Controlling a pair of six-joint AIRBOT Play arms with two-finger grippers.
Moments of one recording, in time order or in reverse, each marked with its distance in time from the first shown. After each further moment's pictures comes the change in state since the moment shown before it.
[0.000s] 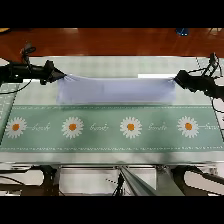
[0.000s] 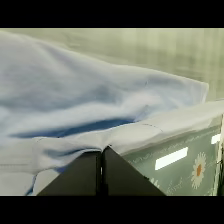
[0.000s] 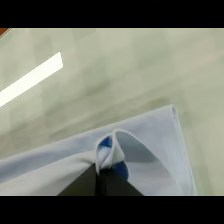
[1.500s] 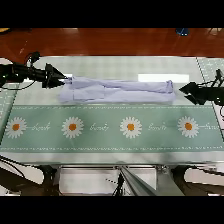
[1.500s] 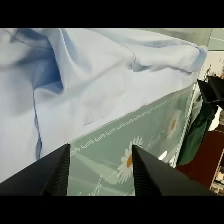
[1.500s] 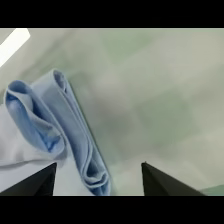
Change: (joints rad) left arm 0.068 -0.242 0.198 -0.023 -0.307 -0.012; right arm -0.227 -0.126 0.001 -0.011 0.233 -0.051
